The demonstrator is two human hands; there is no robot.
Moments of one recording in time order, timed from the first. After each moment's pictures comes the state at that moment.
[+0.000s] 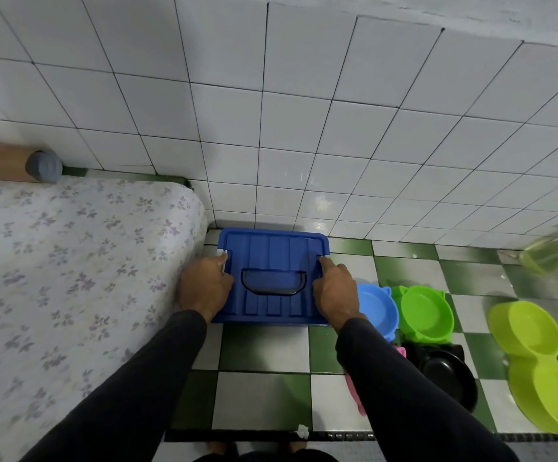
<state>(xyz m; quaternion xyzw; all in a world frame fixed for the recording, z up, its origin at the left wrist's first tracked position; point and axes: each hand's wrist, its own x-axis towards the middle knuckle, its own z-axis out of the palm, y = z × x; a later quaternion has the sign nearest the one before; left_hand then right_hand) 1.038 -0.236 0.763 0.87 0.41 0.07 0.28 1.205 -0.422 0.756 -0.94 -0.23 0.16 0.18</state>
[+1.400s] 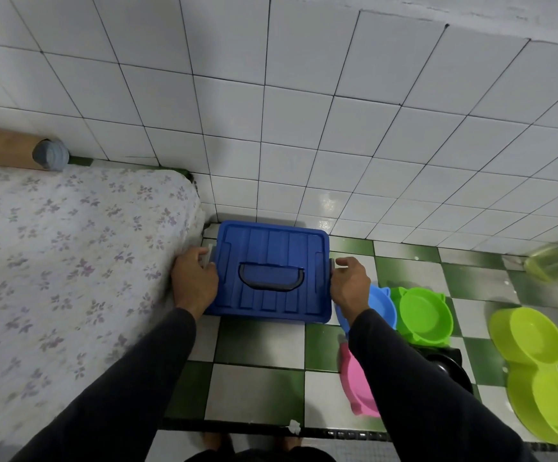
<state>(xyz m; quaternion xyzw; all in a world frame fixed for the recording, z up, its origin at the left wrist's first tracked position) 1.031 -0.238 0.746 0.73 0.52 0.19 0.40 1.234 -0.438 0.744 -0.89 -0.03 0.19 0.41</state>
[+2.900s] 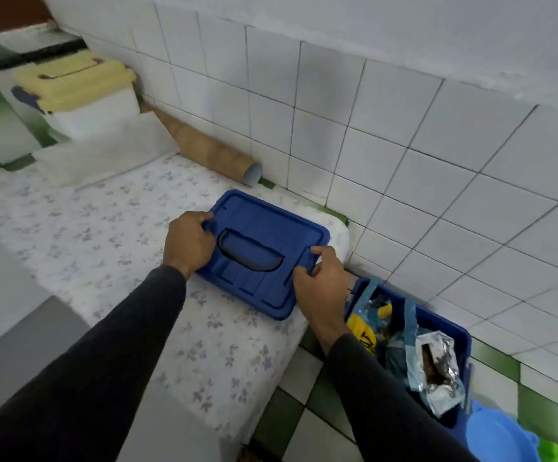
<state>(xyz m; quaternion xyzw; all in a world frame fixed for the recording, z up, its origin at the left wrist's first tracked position) 0.835 -0.070 0.850 0.71 0.61 0.27 0.23 1.033 -0.221 0.831 -0.76 -0.39 0.18 0.49</state>
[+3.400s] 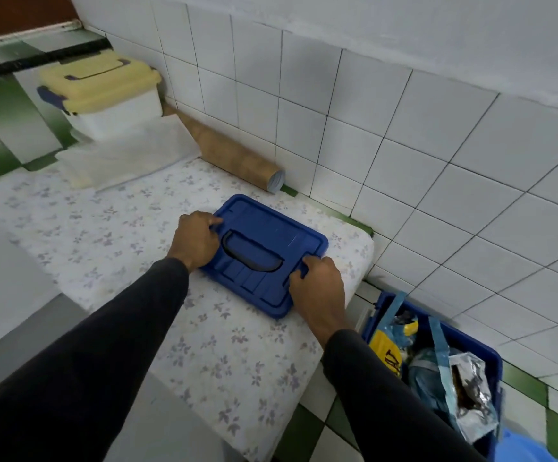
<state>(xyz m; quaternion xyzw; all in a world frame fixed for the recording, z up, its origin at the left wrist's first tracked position) 0.798 -0.016 0.837 0.75 0.60 0.17 0.24 1.001 -0.176 0.833 -0.81 -0.48 0.16 0.30</state>
